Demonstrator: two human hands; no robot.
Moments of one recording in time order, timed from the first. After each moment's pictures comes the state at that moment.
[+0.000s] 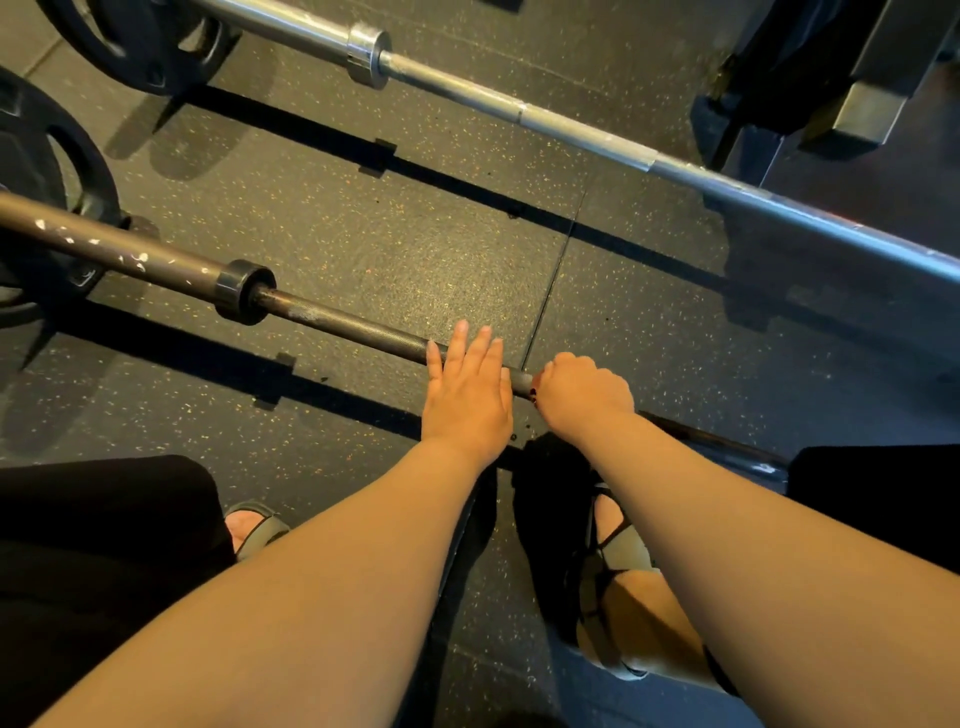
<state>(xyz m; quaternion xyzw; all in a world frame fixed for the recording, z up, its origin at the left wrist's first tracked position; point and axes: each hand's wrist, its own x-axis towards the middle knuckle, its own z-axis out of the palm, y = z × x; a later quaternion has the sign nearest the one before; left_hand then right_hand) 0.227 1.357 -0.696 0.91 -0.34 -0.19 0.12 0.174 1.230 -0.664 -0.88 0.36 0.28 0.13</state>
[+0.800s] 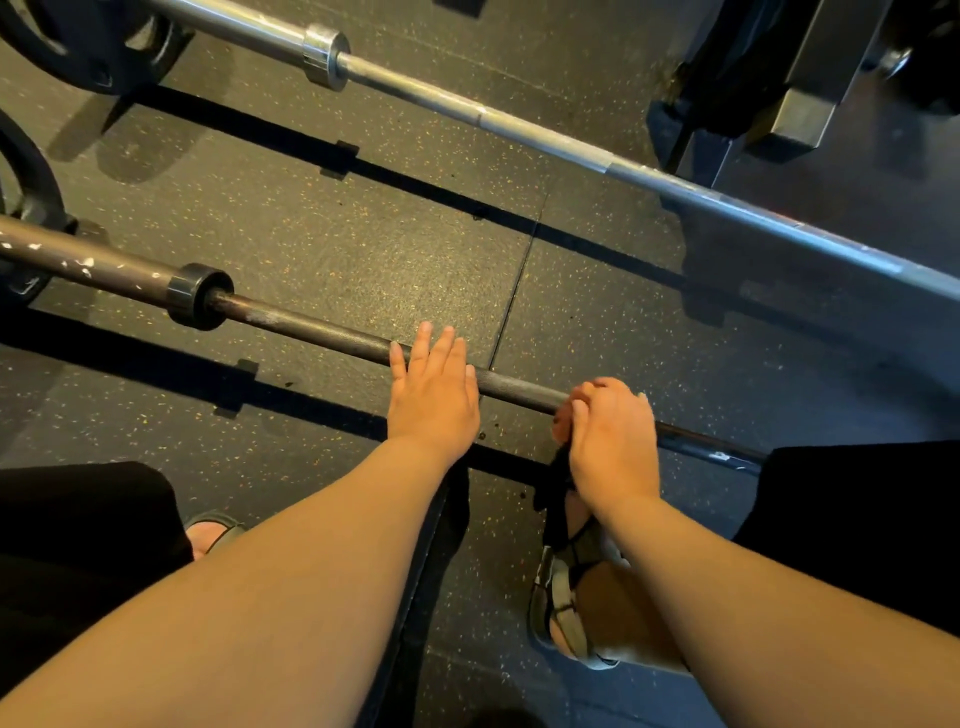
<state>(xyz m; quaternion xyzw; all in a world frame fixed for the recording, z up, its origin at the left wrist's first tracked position) 0.226 1.353 -0.693 0.92 -0.33 -0.19 0.09 0.076 1.215 -0.674 -0.92 0.37 -0.02 0.15</state>
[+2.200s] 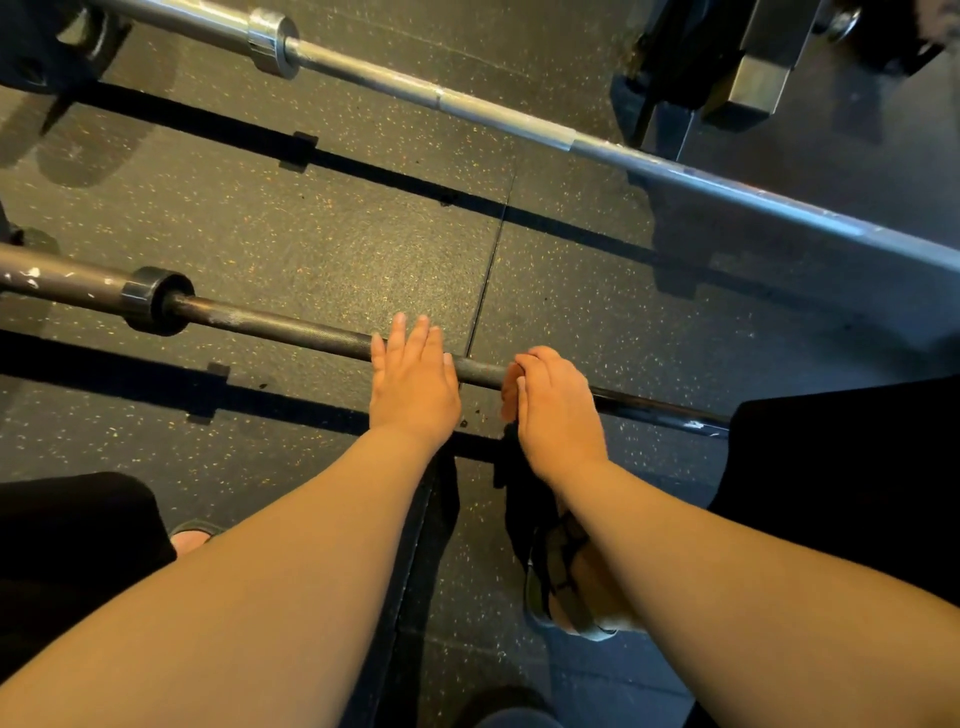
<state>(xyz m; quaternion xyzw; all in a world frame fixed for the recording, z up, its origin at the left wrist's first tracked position) 0.226 1.347 -0.693 0.92 -0.33 -0.20 0.11 0.092 1.230 -0.689 -0.94 0.28 -0.02 0.17</state>
